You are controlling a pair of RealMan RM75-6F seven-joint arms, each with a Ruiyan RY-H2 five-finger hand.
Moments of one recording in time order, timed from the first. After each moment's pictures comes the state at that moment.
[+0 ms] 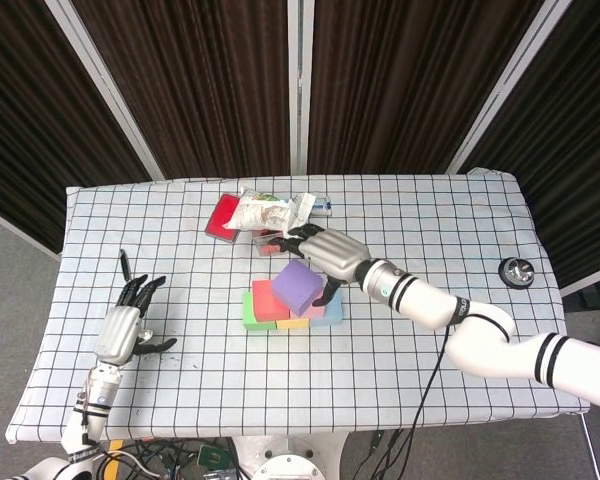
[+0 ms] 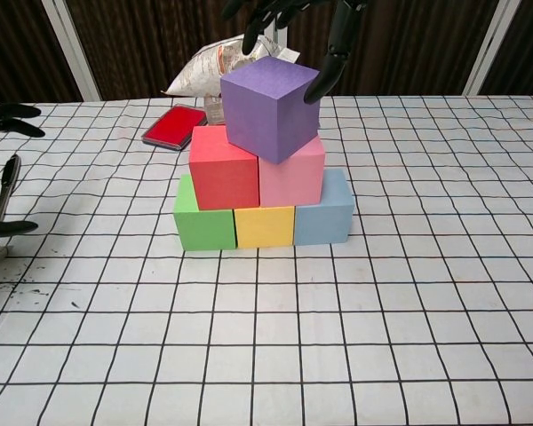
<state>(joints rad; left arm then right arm) -0.28 -1.60 -0.07 -1.34 1.49 1.36 -0.18 1.11 -1.14 0.38 -1.64 -1.28 0.32 0.24</state>
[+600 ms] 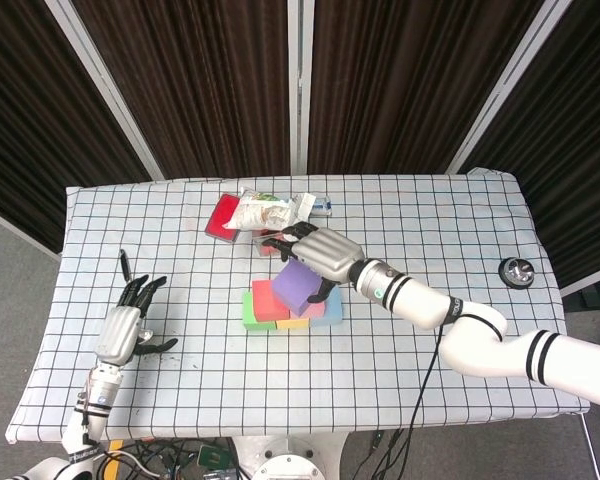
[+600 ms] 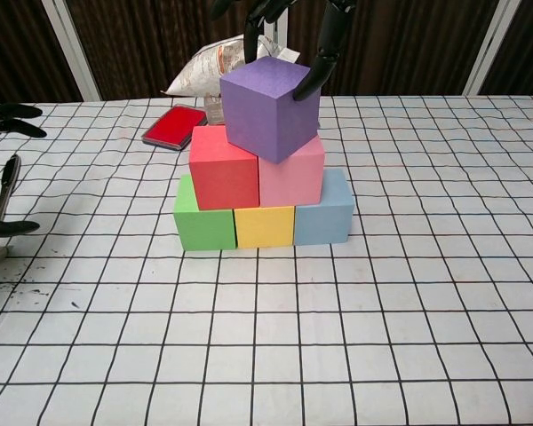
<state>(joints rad) -0.28 -1.60 -0.07 -1.34 1.49 1.37 -0.19 1.16 -1.15 0.32 -1.64 -1.24 0.39 0.18</state>
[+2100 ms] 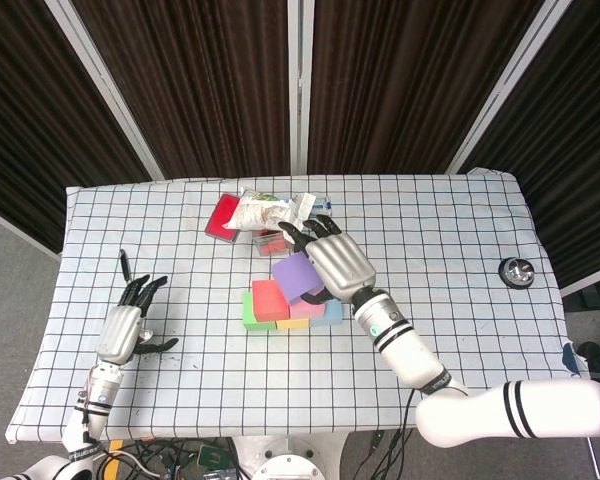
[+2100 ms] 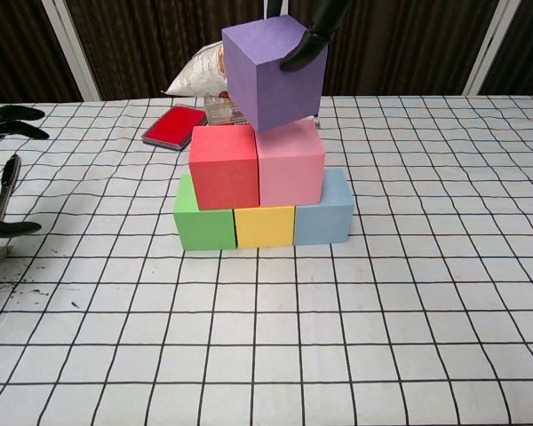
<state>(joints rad) -0.29 -1.60 -0.06 -1.32 1.49 1.36 -0.21 1.18 -1.25 0.24 -2.05 -0.55 1.14 -0.51</state>
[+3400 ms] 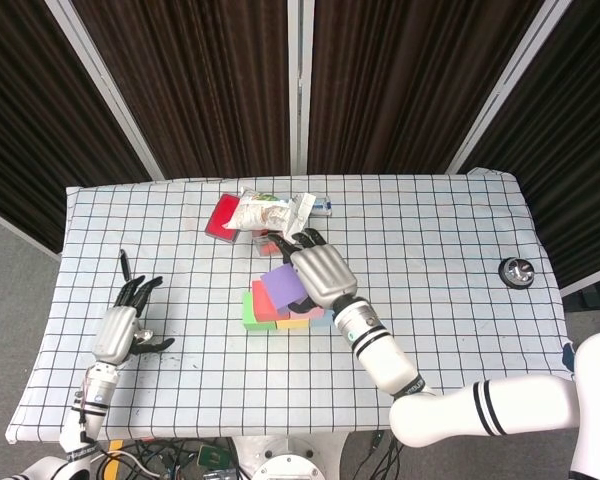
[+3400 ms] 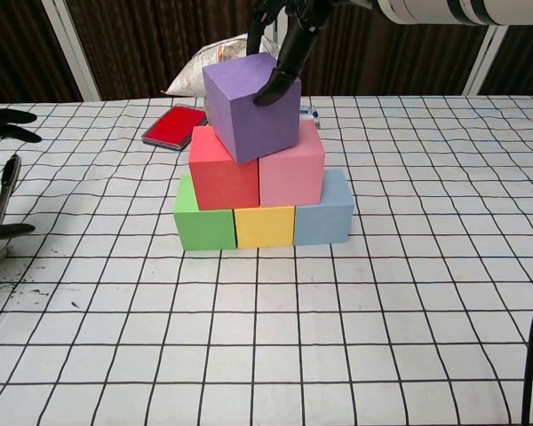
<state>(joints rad) -0.28 -1.61 -0.06 -1.29 1.48 1.35 -0.25 1.21 -1.36 0.30 -2.02 -0.41 1.14 -0.60</state>
